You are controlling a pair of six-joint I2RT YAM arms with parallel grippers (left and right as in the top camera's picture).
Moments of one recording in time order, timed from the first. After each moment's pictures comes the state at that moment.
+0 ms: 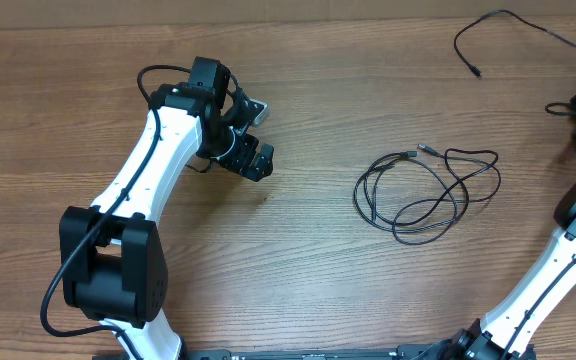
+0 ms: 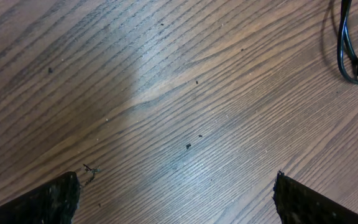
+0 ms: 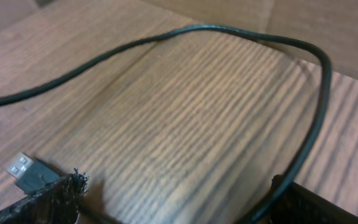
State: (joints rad) left arm -0.22 1.88 1.51 -1.03 0.33 0.24; right arm -0.63 2.56 1.80 0.18 0.17 0.24
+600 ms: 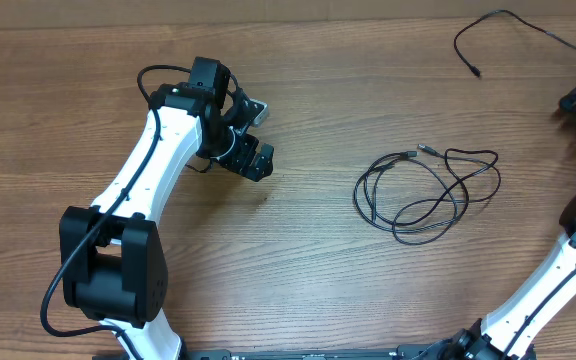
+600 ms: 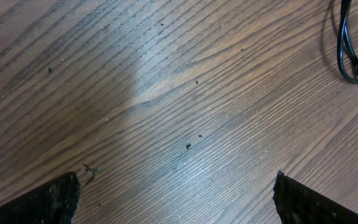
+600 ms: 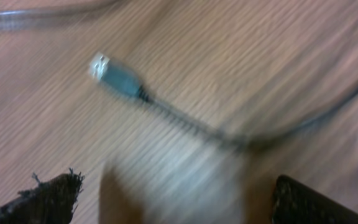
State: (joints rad) left arm -0.22 1.88 1.51 -1.03 0.33 0.24; right arm -0.64 2.44 1.85 -0.32 -0.09 0.22
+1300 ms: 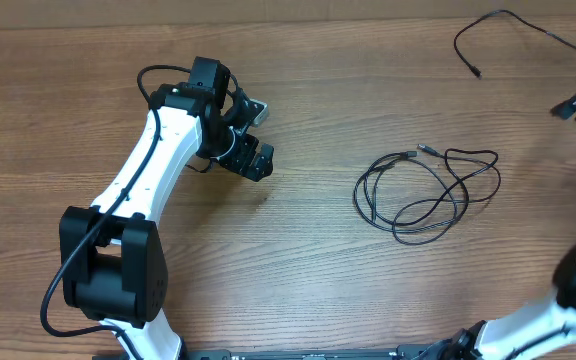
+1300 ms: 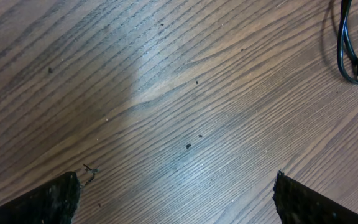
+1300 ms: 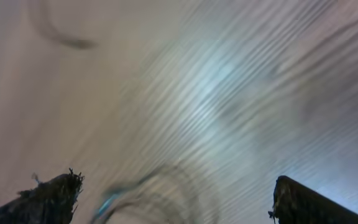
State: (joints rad) left arm -0.22 1.88 1.51 -1.03 0.33 0.24; right arm -0.62 1.85 1.75 -1.10 -0.34 0.26
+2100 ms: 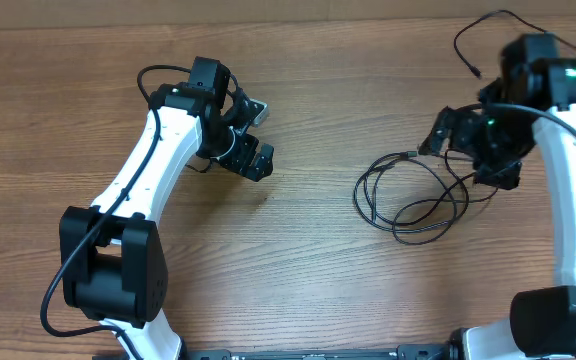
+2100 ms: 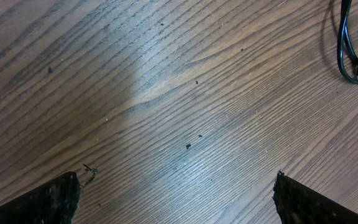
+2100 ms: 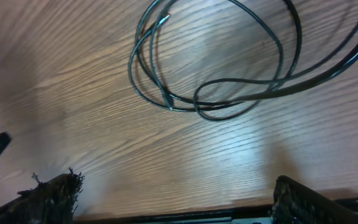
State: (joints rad) left arm -0.22 1.88 1.51 -1.03 0.33 0.24; right arm -0.02 1.67 1.75 -1.60 -0.23 0.39
